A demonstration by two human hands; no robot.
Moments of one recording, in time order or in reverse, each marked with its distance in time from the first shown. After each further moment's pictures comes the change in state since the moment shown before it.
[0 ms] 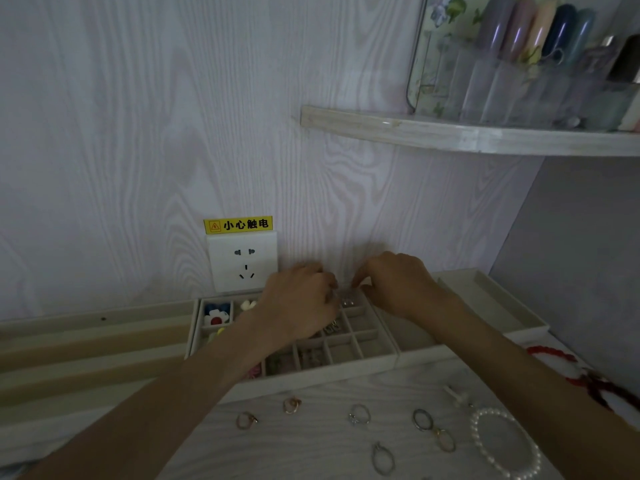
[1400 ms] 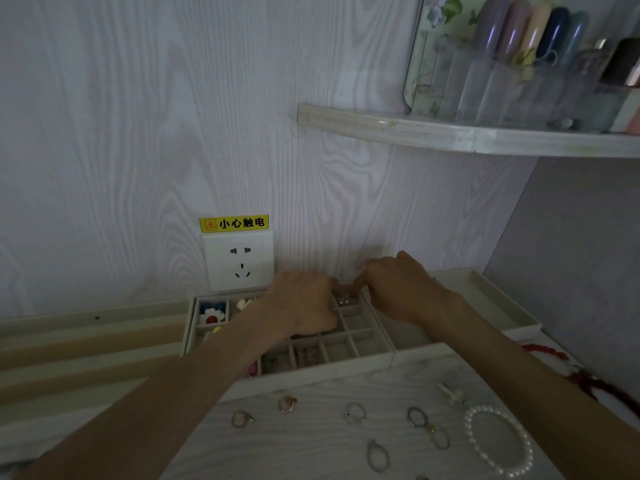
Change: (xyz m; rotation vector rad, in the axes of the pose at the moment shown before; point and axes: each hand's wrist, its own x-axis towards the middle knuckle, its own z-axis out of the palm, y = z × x) left_hand 0.008 0.008 0.002 0.093 -0.076 0.048; right_hand -0.008 0.001 -0.008 -0.081 -0.101 -0.071
